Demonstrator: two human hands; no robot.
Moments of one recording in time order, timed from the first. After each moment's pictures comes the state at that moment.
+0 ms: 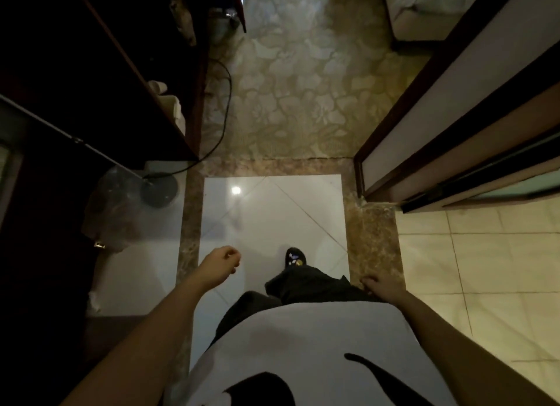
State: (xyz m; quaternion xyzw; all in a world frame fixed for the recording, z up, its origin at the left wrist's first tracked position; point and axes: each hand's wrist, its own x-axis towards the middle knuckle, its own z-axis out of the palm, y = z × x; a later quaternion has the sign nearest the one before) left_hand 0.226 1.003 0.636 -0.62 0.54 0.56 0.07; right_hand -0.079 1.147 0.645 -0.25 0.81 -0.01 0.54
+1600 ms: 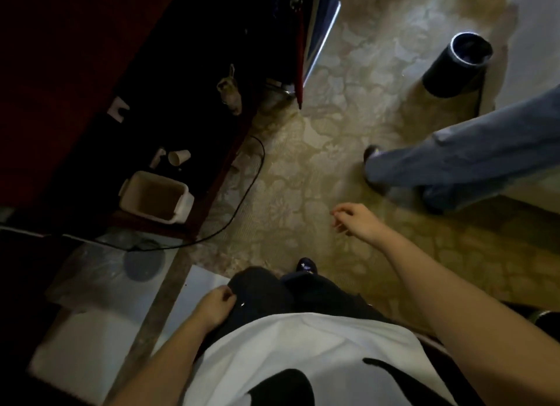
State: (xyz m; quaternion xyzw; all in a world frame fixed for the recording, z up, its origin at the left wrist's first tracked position) left_hand 0.010 0.508 0.617 -0.73 0.41 0.54 0.10; right_hand -0.279 0.355 0.676 -0.47 0.68 -0.05 0.56
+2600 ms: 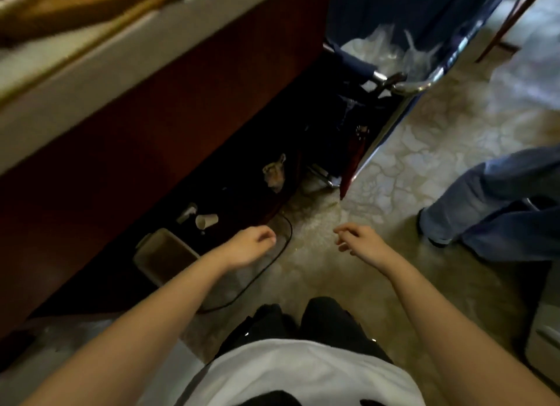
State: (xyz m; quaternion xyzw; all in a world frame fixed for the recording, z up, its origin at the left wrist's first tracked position) left_hand 0.029 0.110 0.712 -0.69 0.51 0.51 -0.08; right_hand -0.209 0.029 0.706 -0.61 0.57 -0.02 0.55
